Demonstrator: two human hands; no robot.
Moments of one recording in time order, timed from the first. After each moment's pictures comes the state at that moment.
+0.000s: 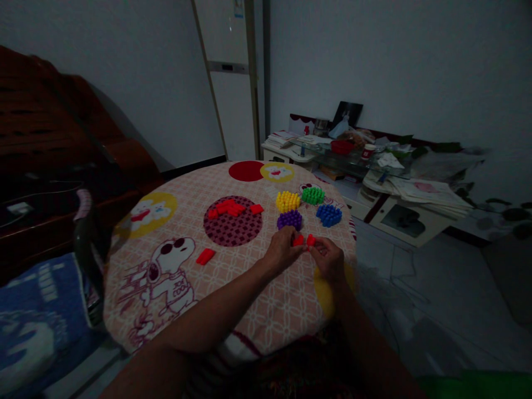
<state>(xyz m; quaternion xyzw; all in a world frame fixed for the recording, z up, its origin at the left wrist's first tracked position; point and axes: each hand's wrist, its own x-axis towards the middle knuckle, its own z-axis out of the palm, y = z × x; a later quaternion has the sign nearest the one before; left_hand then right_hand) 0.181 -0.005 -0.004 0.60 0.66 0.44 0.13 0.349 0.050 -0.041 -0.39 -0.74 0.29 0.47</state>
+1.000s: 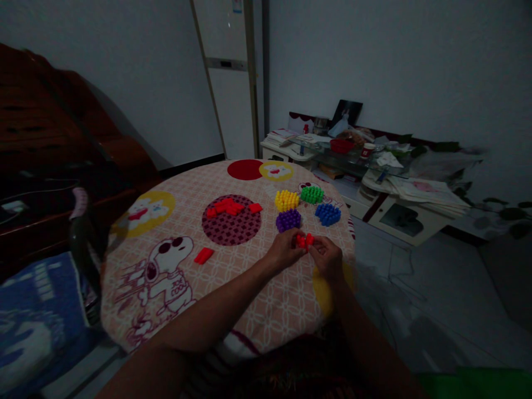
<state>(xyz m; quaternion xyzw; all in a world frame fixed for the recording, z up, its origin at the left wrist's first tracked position) 0.183 0.000 -0.017 0.61 0.58 0.46 0.27 0.348 0.049 -0.036 -0.40 -0.74 0.30 0.46</state>
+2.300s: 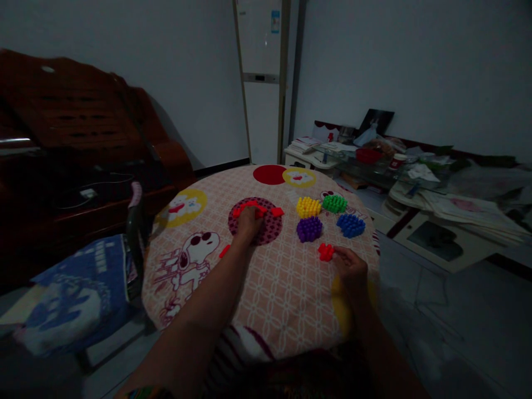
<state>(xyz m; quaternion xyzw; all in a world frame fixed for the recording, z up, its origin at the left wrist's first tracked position) 0.007 0.002 -0.010 0.44 0.81 0.38 0.00 0.349 0.045 -0.037 -0.40 -0.67 0.37 0.51</state>
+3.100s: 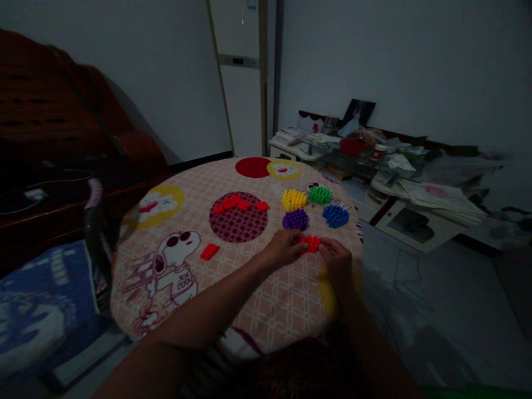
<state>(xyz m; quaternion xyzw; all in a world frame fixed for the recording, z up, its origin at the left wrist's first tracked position) 0.161 -0.010 0.009 0.64 0.60 0.39 0.29 0.347 0.047 -0.034 -0.41 -0.67 0.37 0.50</state>
